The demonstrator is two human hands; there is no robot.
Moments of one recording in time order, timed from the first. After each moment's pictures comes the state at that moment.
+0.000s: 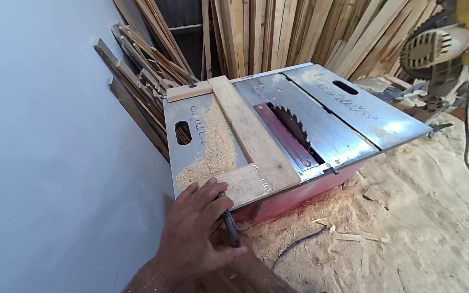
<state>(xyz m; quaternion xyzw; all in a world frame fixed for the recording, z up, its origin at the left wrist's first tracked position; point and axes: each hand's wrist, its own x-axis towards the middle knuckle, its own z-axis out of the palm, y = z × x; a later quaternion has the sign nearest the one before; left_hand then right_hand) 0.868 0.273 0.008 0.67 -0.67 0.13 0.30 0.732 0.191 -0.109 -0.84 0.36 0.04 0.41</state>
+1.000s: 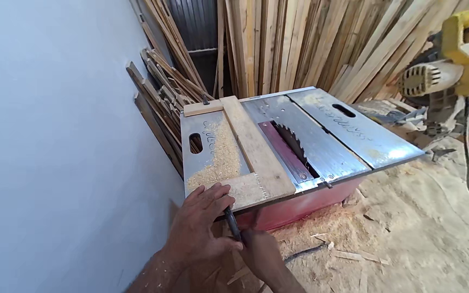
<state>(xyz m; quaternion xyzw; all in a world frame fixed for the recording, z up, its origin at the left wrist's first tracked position) 0.871 0.273 0.008 0.67 -0.66 0.13 0.31 0.697 0.166 -0.061 -0.89 0.33 0.01 0.31</state>
